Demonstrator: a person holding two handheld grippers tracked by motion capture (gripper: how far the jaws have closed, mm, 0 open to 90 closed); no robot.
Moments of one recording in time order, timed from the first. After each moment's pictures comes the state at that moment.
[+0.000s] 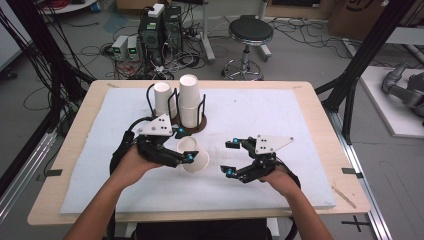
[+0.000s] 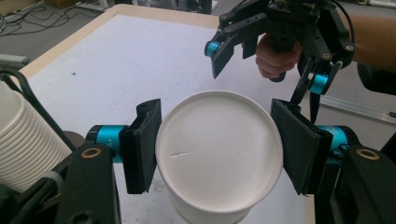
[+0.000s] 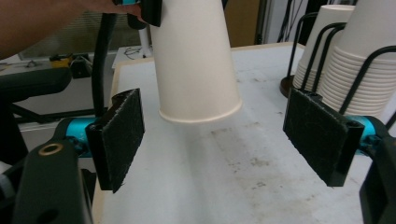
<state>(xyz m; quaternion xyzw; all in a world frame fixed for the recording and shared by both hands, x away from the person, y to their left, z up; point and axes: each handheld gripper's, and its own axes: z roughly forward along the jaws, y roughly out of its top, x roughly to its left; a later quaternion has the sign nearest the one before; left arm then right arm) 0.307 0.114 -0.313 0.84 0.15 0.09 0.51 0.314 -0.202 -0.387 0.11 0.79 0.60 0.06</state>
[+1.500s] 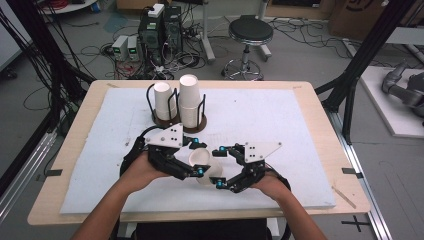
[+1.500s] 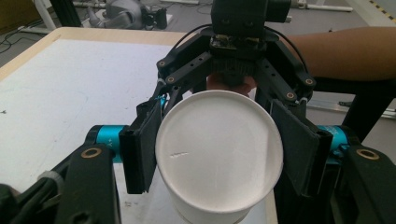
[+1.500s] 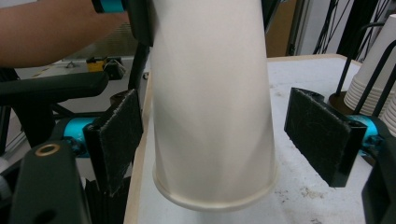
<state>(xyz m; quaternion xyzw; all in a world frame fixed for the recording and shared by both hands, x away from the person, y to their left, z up) 0.294 0.090 -0.314 0.84 0.06 0.04 0.53 0.301 -0.175 -0.392 0.06 0.78 0.62 0.02</state>
